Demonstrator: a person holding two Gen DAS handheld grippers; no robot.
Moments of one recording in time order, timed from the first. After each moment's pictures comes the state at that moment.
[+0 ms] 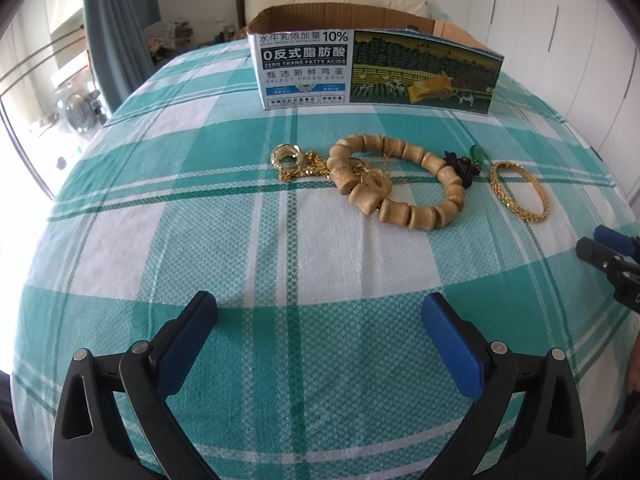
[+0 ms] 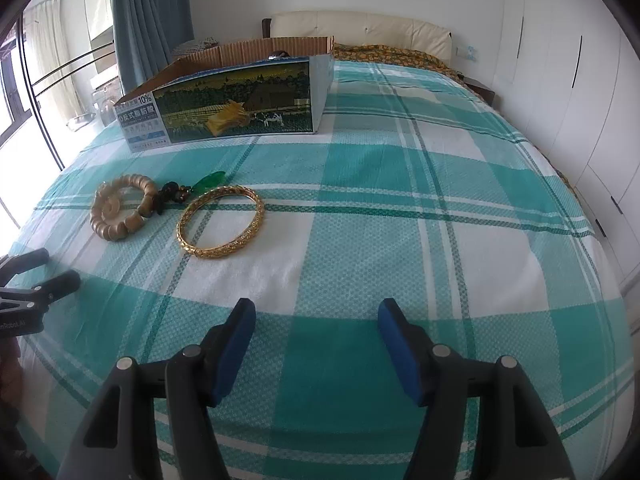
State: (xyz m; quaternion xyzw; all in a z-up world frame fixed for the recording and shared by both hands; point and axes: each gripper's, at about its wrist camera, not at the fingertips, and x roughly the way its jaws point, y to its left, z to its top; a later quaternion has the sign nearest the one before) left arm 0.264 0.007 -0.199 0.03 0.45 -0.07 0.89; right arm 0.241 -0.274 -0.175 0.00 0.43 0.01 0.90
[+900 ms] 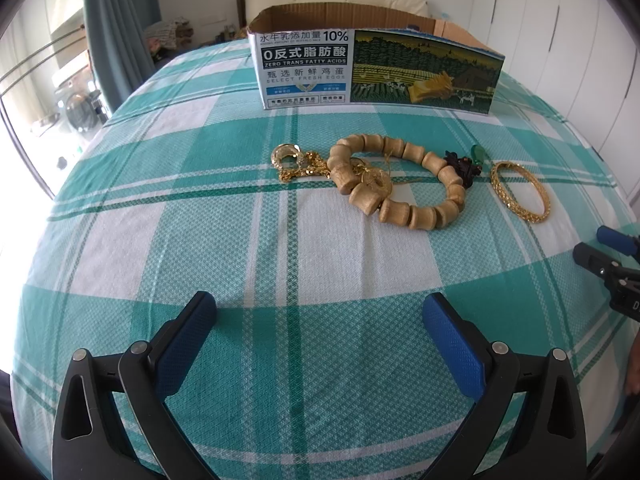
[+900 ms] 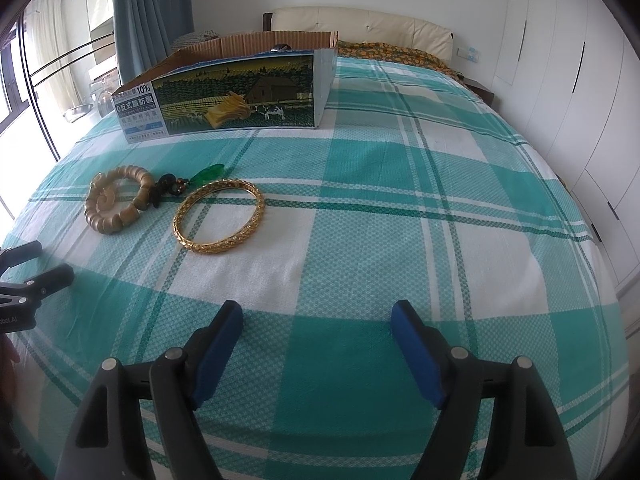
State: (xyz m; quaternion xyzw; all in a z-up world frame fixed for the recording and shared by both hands) left arm 0.265 0.007 -0.199 0.04 0.45 -0.06 0.89; right arm 0.243 -0.270 -0.179 -0.02 0.44 0.01 0.90
